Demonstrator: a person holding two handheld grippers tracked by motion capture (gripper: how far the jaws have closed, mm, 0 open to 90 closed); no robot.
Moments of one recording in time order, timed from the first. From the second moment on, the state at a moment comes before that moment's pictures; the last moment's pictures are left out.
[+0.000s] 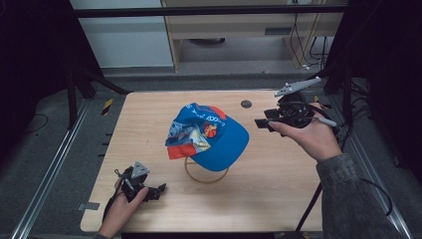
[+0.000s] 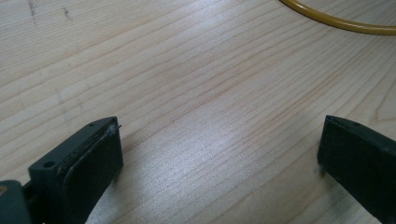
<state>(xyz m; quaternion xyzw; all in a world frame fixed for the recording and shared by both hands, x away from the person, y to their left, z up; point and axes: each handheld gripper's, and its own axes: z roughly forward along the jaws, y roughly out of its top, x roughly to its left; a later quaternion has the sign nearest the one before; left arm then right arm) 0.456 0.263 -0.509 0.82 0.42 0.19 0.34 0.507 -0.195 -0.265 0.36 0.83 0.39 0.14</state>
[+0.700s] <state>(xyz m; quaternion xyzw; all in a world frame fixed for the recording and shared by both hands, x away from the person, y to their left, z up) 0.455 0.263 -0.509 0.82 0.42 0.19 0.34 0.504 -0.220 -0.291 0.39 0.83 0.38 0.15</state>
